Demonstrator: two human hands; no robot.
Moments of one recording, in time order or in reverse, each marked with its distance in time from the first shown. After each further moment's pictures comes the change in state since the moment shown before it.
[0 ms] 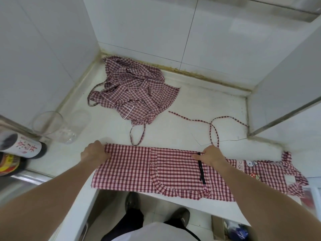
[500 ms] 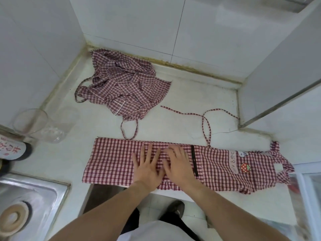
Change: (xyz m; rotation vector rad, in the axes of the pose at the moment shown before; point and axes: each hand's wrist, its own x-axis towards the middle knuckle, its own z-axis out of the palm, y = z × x) left_hand -0.111 0.108 0.121 0.155 0.017 0.680; right_hand -0.074 -0.054 0.091 -0.104 0.445 -0.596
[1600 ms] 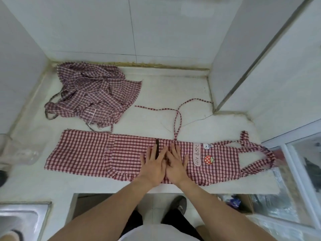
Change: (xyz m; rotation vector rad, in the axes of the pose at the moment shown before) left_hand 0.007 0.085 -0.012 -0.017 -0.128 0.191; right_hand -0.043 0.046 0.003 0.414 -0.168 0.439
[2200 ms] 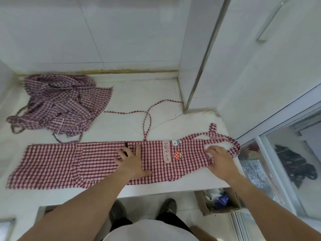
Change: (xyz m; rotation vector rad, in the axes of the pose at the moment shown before) left_hand 0.041 0.050 -0.004 0.169 -0.240 -0.280; right_hand -0.050 0.226 -0.167 -0.352 0.220 -0.032
